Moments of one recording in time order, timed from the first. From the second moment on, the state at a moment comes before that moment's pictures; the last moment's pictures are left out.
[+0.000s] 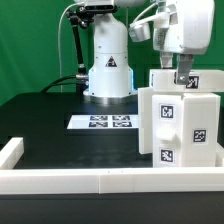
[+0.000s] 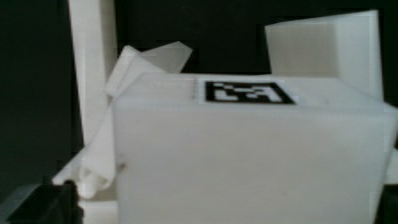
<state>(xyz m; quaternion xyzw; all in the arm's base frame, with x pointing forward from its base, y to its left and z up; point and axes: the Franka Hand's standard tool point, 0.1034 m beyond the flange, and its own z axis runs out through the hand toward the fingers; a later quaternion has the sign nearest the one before) 0.570 0.070 0.147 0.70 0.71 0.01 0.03</state>
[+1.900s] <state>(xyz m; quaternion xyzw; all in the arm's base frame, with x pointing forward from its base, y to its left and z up) 0.558 0.086 0.145 0.97 0.25 0.01 0.02</state>
